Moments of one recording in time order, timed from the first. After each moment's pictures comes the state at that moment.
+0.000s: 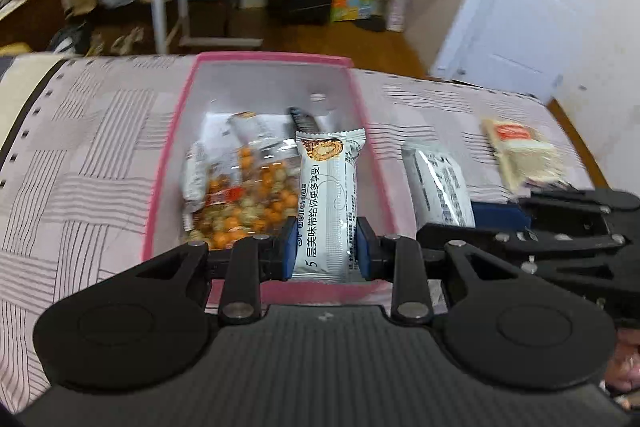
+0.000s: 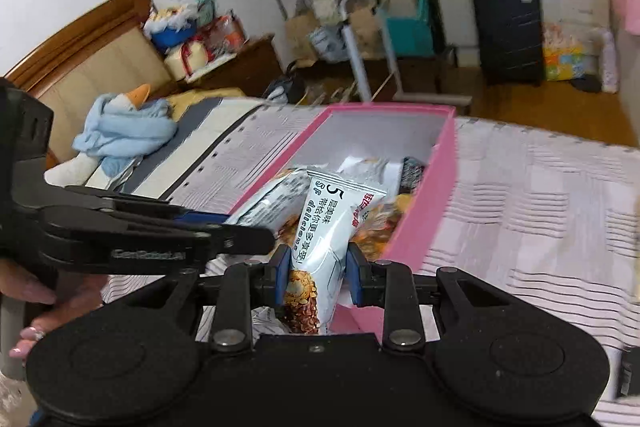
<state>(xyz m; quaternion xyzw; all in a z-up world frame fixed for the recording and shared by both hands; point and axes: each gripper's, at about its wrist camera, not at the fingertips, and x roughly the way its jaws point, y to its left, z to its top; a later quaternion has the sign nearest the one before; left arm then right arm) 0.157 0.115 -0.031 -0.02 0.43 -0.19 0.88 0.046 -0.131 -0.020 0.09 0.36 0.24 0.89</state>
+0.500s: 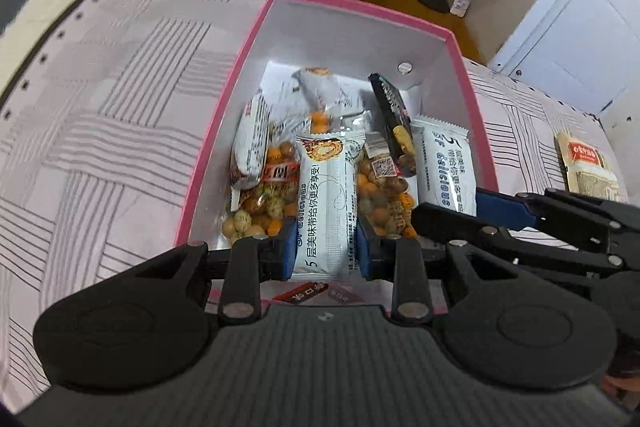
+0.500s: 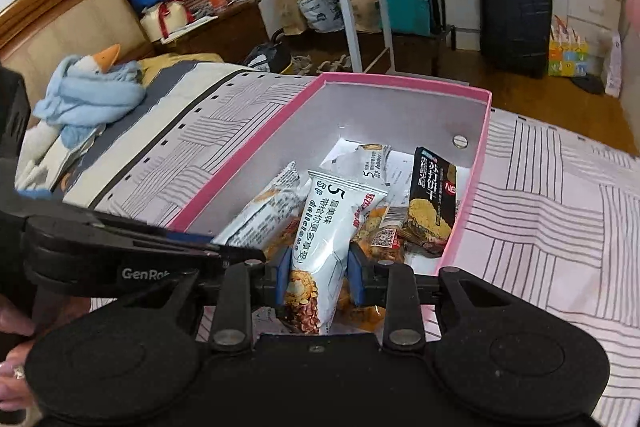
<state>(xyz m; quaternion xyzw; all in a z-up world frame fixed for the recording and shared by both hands) 0.218 0.148 -0.093 -0.08 0.49 -0.12 0.86 0.109 -0.078 -0.062 0.04 0.39 0.22 0.89</state>
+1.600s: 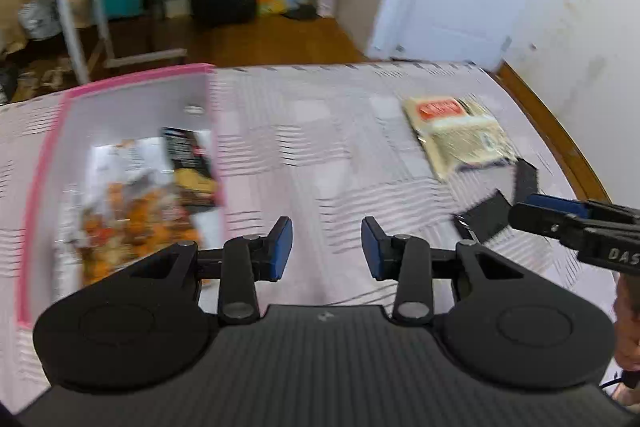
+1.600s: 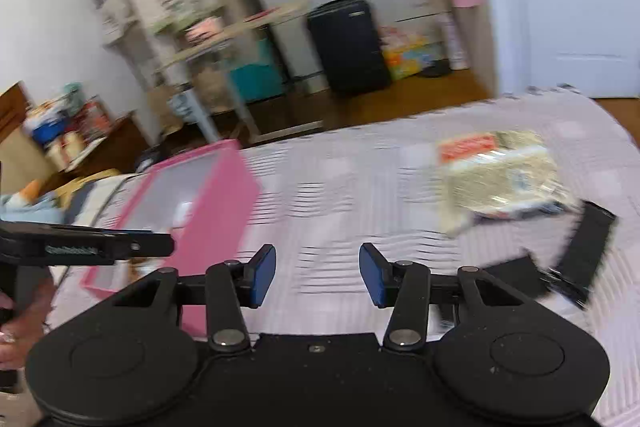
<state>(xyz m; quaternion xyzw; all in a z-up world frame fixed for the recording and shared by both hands) 0.155 -0.024 -0.038 0.03 0.42 -0.29 0.86 -0.034 -0.309 -0.039 0.18 0.32 0.03 0.93</state>
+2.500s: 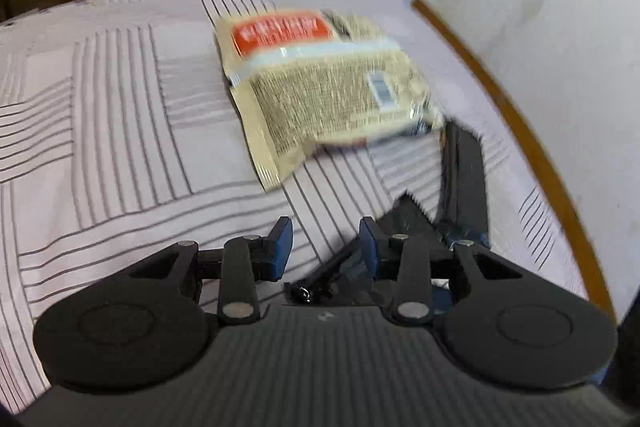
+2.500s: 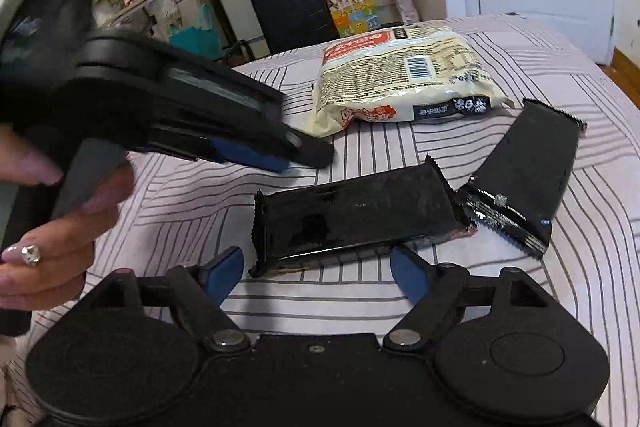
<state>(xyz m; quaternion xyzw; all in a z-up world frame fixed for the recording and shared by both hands) 0.202 -0.257 -0.167 0.03 0.49 -0.41 0.77 -0.017 -0.385 -0.172 0.15 0.37 -0.01 0.92</state>
